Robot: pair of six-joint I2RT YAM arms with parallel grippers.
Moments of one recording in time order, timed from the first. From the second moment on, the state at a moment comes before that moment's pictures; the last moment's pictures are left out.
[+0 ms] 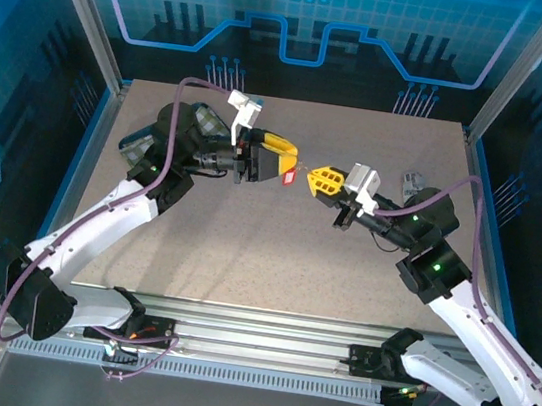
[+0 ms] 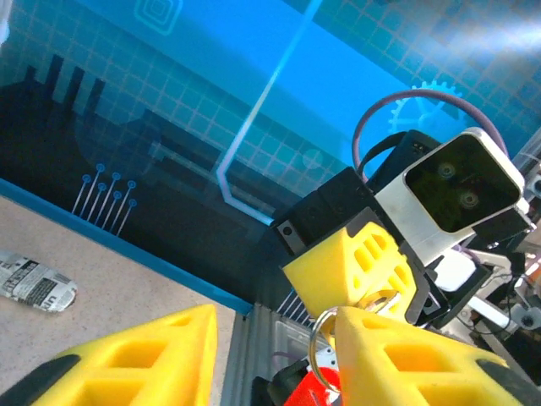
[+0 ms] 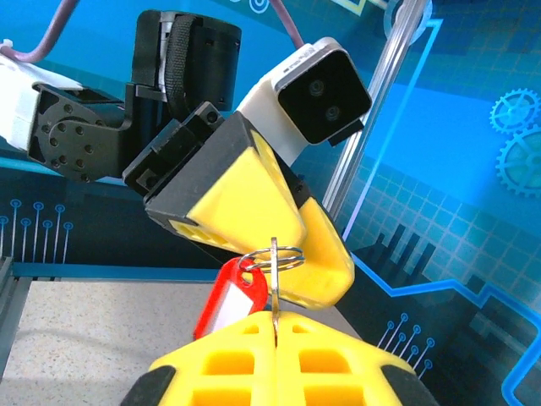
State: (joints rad) left arm -0.48 1.26 1.16 0.27 0.93 -0.66; right arm 0.62 0.89 0.96 0.07 -0.49 -0.27
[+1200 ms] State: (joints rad) left arm -0.40 1.36 1.23 0.09 0.95 -0.61; right arm 0.28 1.04 0.95 0.26 -1.02 0.12
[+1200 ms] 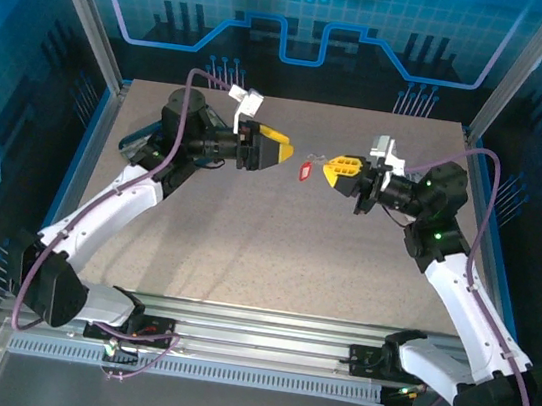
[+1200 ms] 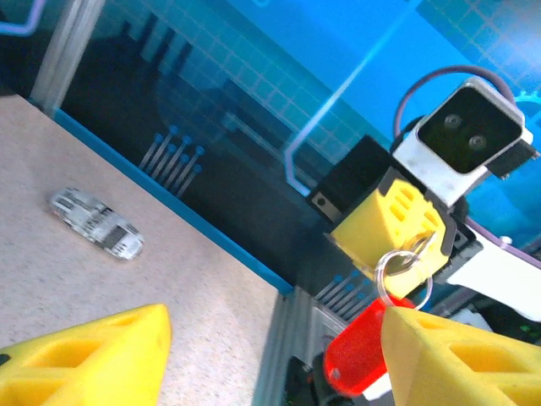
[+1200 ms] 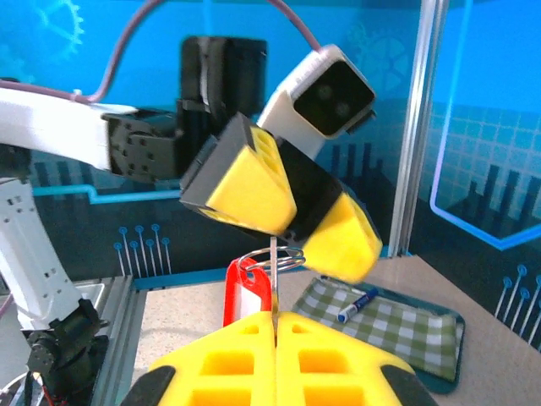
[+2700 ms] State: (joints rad) left arm -0.48 1.46 1.36 0.14 1.16 -0.67; right arm 0.26 1.09 0.93 0.42 -1.15 0.30
